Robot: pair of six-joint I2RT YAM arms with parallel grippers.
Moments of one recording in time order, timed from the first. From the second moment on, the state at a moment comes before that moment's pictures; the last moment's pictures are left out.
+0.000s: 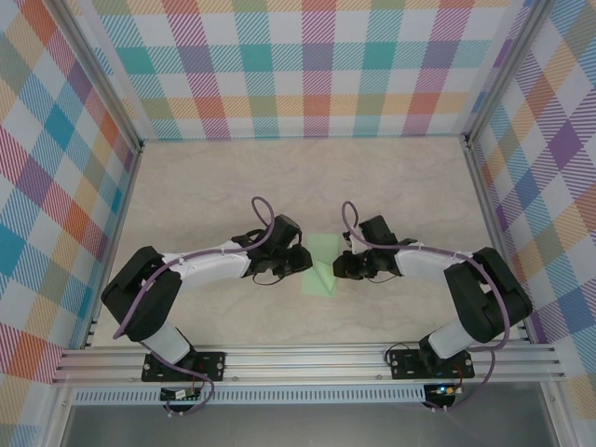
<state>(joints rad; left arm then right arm) -0.79 1.61 0.90 -0.24 0.17 -0.98 0.50 1.53 0.65 -0.18 -0.56 0.49</state>
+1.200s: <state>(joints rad) -0.82 1.66 0.92 -0.18 0.14 -0.99 0.46 1.66 0.75 -0.25 -0.58 0.37</state>
